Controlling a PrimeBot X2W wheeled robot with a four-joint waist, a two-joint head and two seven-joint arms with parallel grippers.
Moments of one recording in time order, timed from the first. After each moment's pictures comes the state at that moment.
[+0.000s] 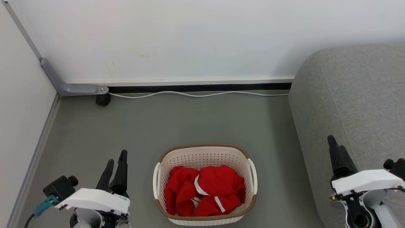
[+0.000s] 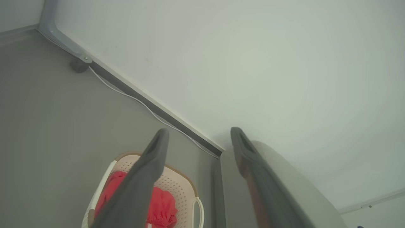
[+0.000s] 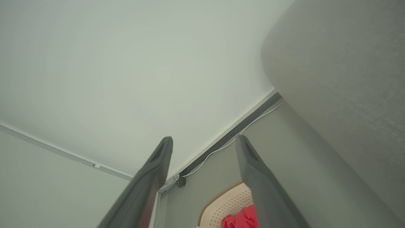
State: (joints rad) left arm -0.13 0.06 -0.09 0.40 -0.96 -0.12 -0.08; right arm -0.21 -0.11 0.05 0.41 1.03 0.12 -0.08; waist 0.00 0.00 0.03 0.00
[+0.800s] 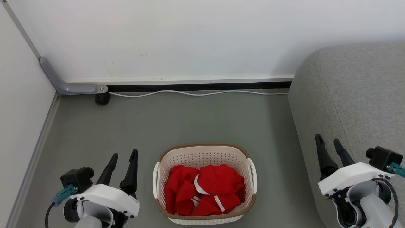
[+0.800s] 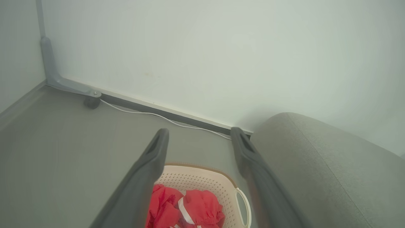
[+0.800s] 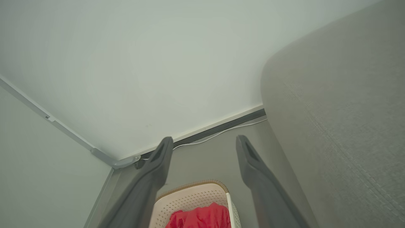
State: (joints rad) left arm -0.18 0.07 -0.13 0.47 -0.60 -0.12 -0.15; right arm -0.29 -0.13 0.14 0.54 0.70 0.12 -0.14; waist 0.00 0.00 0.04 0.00
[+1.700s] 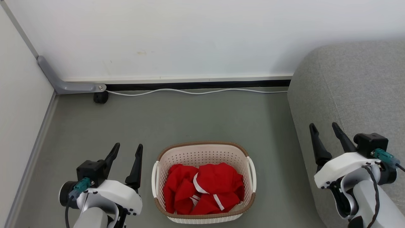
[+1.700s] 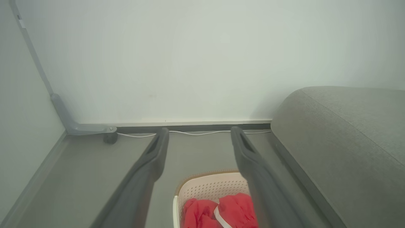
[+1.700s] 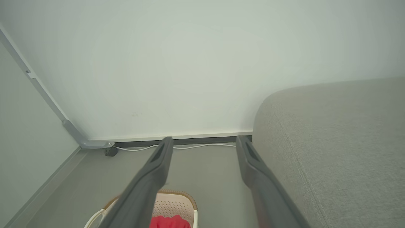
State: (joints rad) left arm -0.24 0.07 -0.11 0.52 -0.25 -0.13 -0.23; right arm -0.39 -0.16 0.20 0.63 0.41 0.12 -0.22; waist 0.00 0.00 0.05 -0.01
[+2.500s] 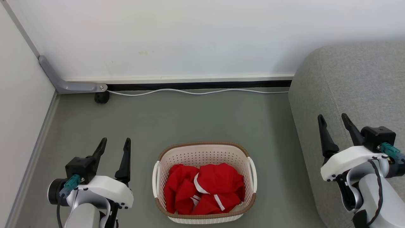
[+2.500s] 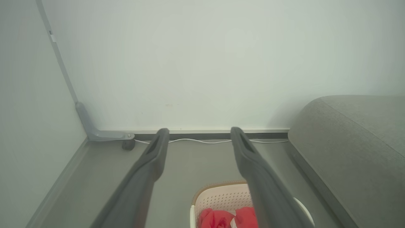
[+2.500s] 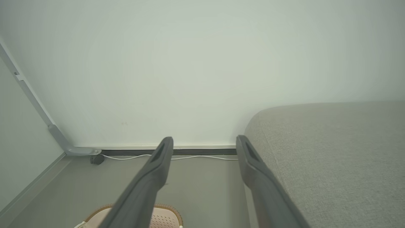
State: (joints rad) left arm -0.26 0.04 0.00 0.54 -0.16 -0.13 -0.25; right arm -0.42 -0.16 0.14 0.64 0.31 0.12 -0.25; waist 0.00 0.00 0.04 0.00
